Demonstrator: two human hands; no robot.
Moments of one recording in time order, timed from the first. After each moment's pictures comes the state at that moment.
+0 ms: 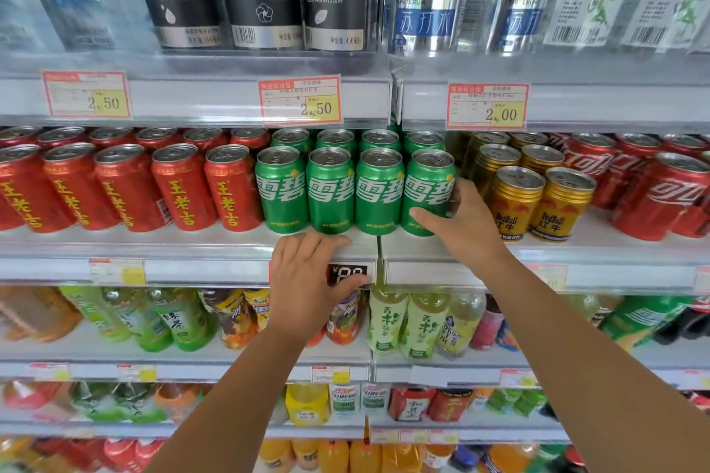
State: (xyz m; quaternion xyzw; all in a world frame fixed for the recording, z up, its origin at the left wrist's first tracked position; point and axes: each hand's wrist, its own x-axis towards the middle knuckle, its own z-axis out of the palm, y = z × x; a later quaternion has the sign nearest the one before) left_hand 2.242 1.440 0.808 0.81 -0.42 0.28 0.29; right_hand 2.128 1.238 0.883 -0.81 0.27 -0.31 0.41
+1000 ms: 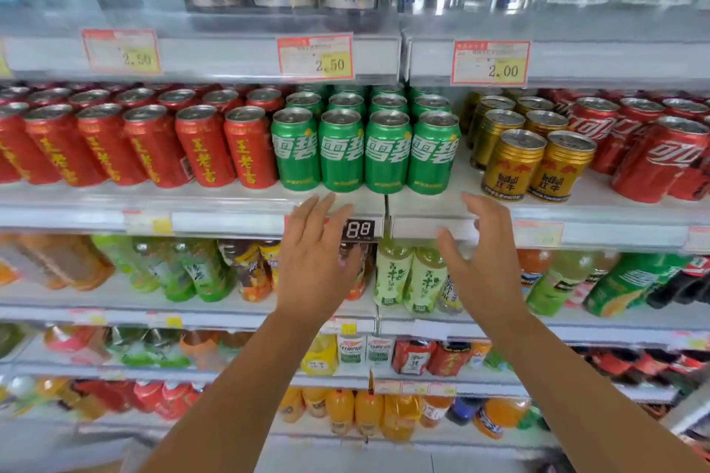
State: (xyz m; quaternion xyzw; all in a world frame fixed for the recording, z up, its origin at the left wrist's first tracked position) left_hand 2.198 1.472 0.806 0.82 -0.41 0.28 0.27; right_hand 2.046 1.309 0.839 -0.83 0.23 -0.41 0.30
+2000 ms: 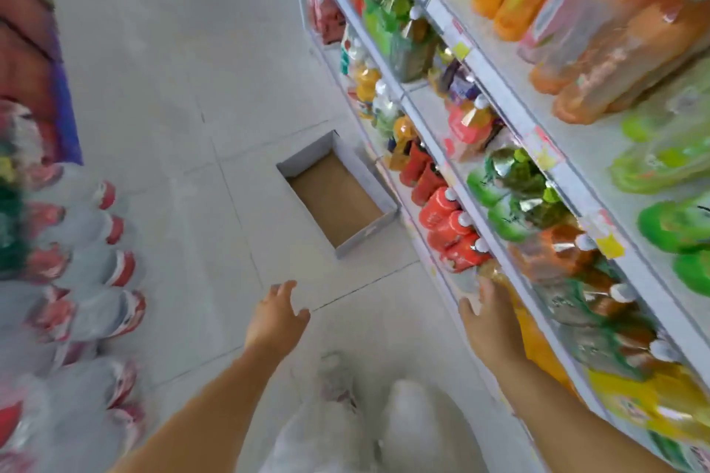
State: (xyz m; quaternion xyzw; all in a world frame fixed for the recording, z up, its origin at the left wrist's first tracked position) left_hand 2.121 2.035 0.514 0.84 0.37 -0.24 0.31; right_hand 2.264 1.731 0.530 -0.95 0.00 0.20 0.26
